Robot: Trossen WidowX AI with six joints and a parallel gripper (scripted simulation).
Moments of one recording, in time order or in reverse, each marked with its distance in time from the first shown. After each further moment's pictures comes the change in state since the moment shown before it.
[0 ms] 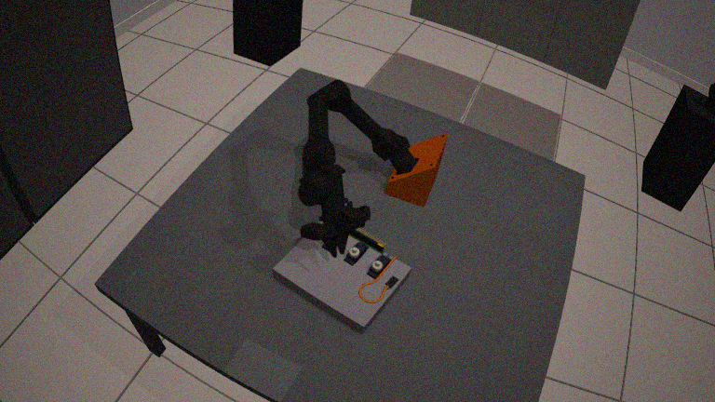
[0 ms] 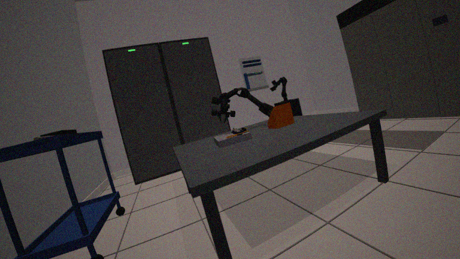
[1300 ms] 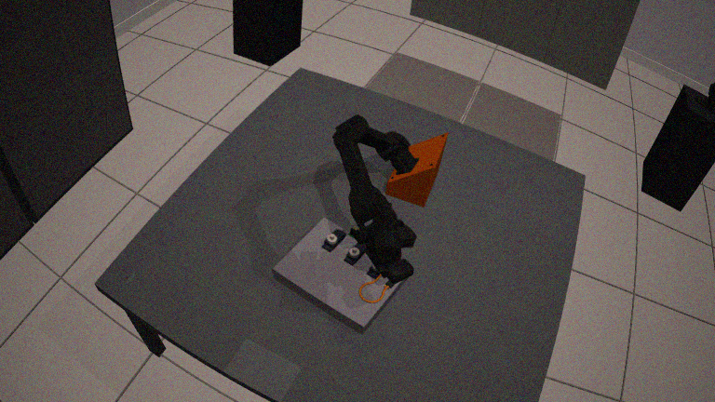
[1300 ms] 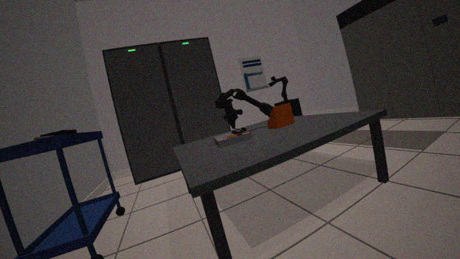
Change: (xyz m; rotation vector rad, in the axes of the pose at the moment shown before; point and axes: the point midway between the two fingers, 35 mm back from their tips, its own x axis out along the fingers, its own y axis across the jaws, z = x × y) arm 0.074 0.077 0.077 -1.192 0.128 0.498
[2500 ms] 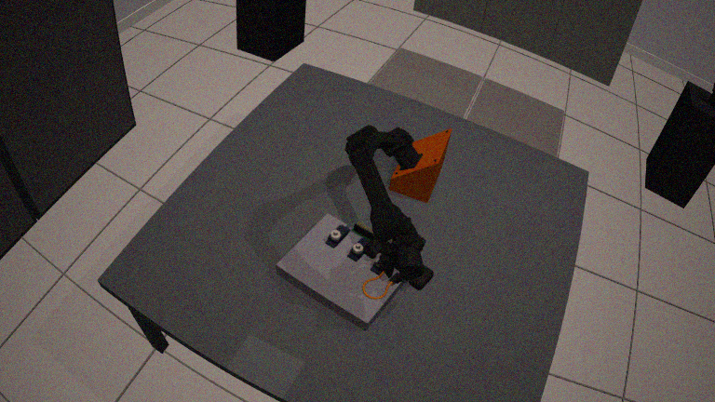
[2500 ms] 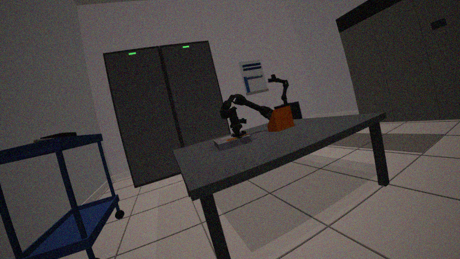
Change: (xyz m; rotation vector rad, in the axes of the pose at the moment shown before) arm 0.051 -0.010 0.025 -0.357 0.005 0.134
